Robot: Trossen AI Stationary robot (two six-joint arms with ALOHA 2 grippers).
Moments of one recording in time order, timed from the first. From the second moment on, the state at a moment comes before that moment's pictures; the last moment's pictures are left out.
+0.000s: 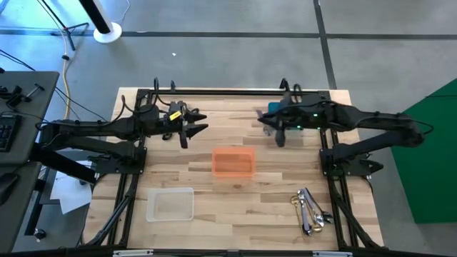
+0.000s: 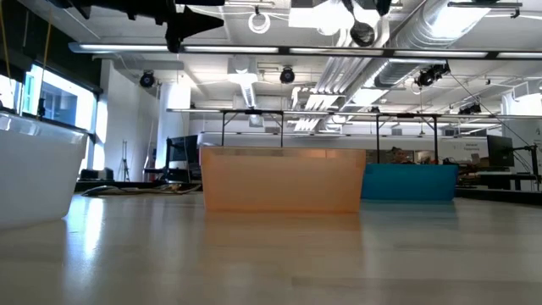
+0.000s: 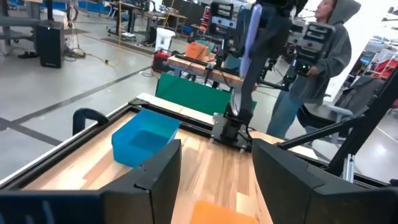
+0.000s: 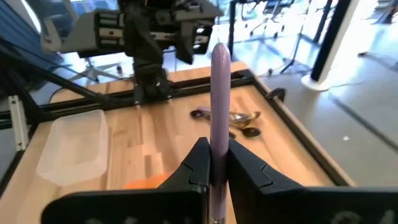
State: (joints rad) left arm 0.15 0.93 0.64 0.24 -0.04 -0.26; right arm -0.07 1.06 1.13 -0.38 0.14 0.08
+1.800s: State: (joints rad) left arm 0.15 0.93 0.64 0.26 -0.04 -0.26; right arm -0.24 0.95 1.01 -0.36 0.20 -0.05
